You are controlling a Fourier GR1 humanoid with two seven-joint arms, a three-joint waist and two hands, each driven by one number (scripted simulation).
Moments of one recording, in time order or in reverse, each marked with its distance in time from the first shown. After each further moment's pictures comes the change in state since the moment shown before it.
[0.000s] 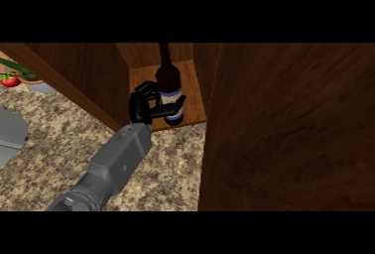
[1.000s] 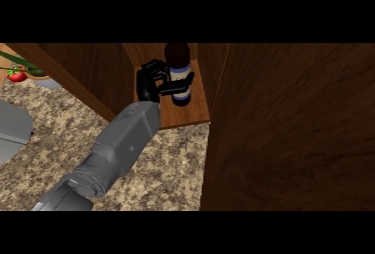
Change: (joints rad) left arm -0.179 -0.003 -0.009 0.040 0.048 0.102 0.122; right arm 0.057 -0.008 -0.024 -0.007 -0.001 0.022 -0.026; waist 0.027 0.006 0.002
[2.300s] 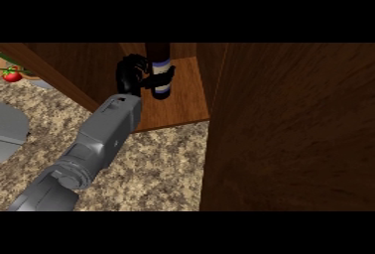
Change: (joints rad) left arm -0.043 0.088 -0.149 0.091 -0.172 0.267 0.069; right arm -0.004 -0.006 -0.020 0.004 -0.014 0.029 -0.022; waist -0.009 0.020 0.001
